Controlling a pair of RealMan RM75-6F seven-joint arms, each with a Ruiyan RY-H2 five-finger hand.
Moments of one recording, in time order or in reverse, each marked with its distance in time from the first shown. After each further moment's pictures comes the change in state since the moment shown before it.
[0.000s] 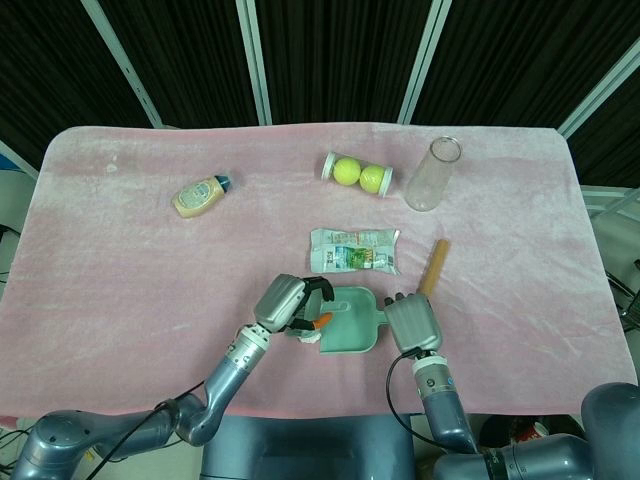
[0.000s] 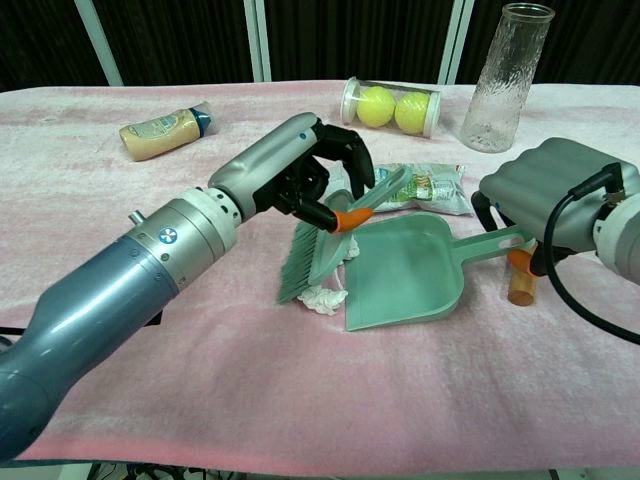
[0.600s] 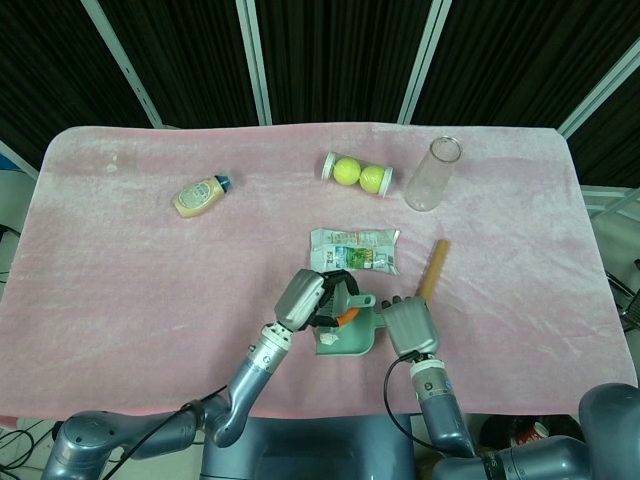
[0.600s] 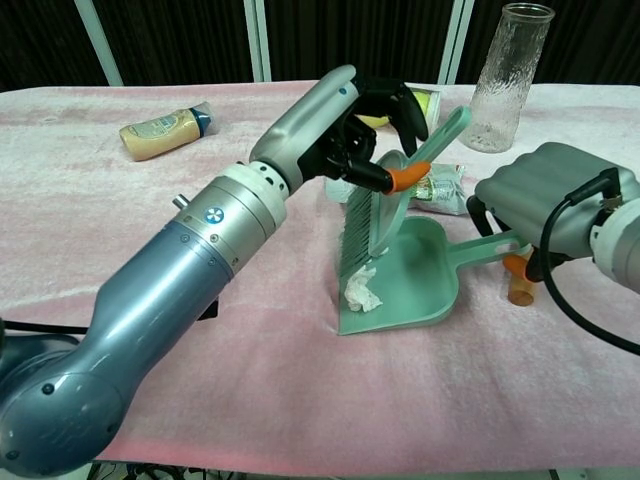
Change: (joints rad) left arm -0.056 -0.082 -0.079 0.035 0.030 0.074 -0.064; right arm -0.003 -0.019 -0.005 -0.017 -0.003 0.015 -0.006
